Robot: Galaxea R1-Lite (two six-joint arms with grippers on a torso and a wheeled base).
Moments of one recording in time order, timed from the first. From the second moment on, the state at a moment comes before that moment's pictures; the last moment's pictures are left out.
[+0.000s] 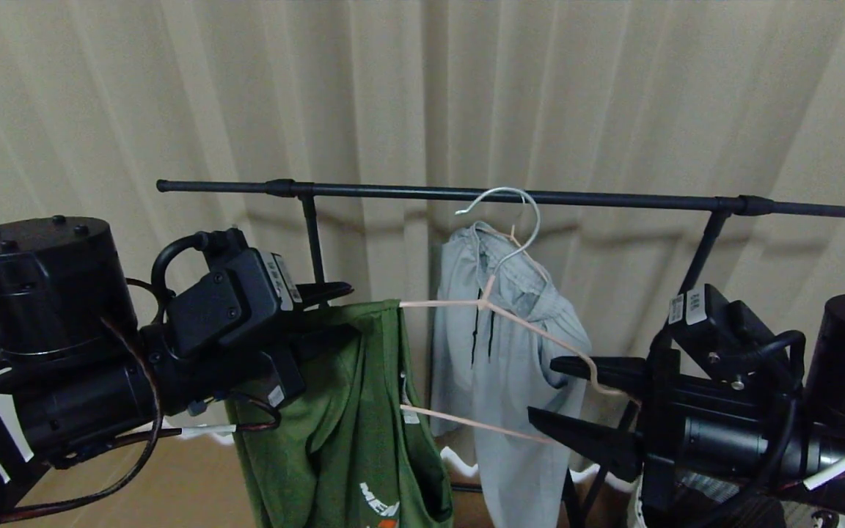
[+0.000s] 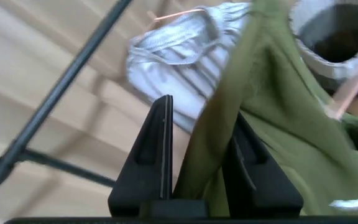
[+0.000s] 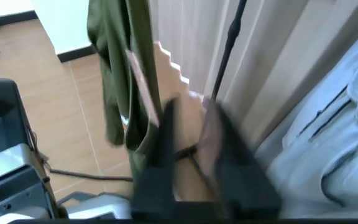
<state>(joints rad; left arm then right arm) -0.50 1.49 -0.62 -0.74 -0.32 0.73 0.63 1.46 -0.46 -0.73 0.33 -0.05</state>
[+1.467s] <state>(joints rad) -0.40 1.57 -0.53 -1.11 -0.11 0.74 0.57 1.32 -0.44 -0.73 0.33 -0.05</state>
